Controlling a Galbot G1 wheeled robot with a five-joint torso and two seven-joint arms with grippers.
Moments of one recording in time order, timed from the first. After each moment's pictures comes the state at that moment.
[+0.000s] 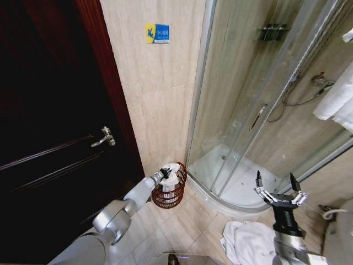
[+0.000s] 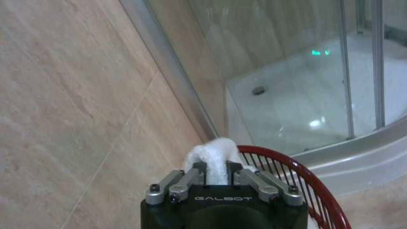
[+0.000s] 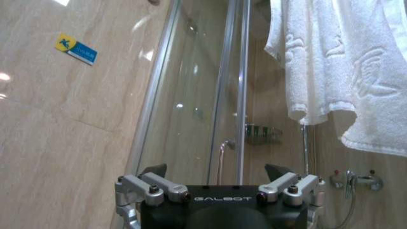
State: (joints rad) left arm 0.43 -1.48 0.14 -0.31 0.14 -0.42 0.16; right arm -1.78 1.61 0.95 2.18 0.26 0.58 -0.27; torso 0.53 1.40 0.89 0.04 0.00
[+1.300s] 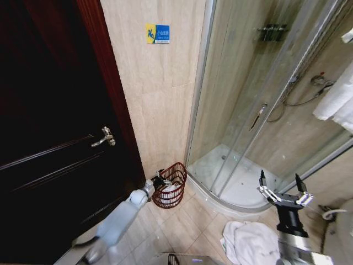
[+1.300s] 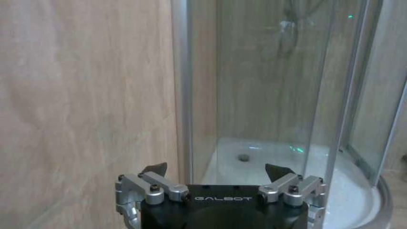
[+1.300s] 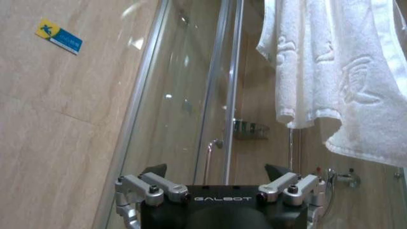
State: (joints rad) left arm 0.97 -1.13 0.00 -1.26 -0.39 -0.18 0.27; right arm -1.83 1.61 0.95 2.27 0.20 0.50 -0.17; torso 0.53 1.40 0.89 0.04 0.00
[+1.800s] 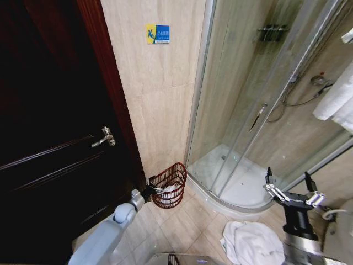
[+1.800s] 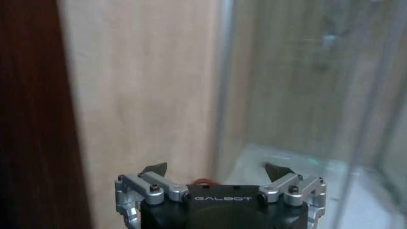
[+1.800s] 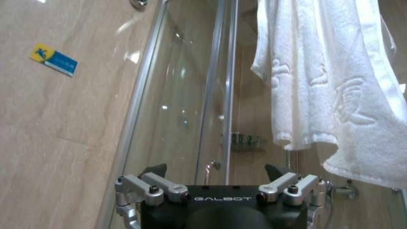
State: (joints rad) left arm 1.27 -1.05 -0.21 -1.60 -0.42 -0.08 0.14; right arm -1.86 1.61 0.95 2.37 0.24 0.47 -0.14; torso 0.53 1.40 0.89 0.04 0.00
